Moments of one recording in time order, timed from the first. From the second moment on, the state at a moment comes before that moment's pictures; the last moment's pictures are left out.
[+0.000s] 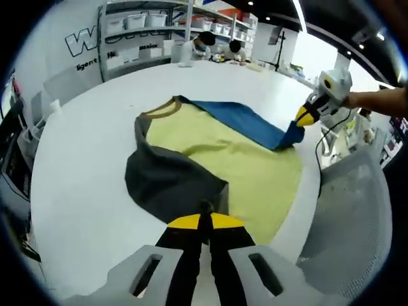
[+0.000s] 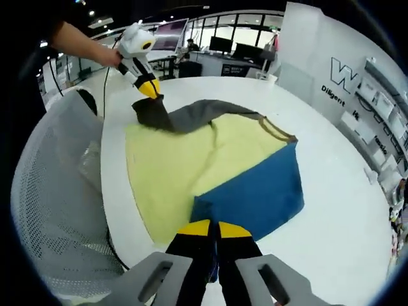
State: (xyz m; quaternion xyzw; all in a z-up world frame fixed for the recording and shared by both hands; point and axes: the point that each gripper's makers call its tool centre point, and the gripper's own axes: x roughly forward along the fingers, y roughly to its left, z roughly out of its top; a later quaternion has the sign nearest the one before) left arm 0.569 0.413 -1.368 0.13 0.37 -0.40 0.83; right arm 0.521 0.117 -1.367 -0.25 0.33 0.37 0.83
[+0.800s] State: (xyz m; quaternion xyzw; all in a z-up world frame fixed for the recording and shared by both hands) left arm 0.636 0.495 -1.316 0.14 0.32 -0.29 0.89; right arm 0.596 0.066 -1.301 -0.26 0.29 0.29 0.88
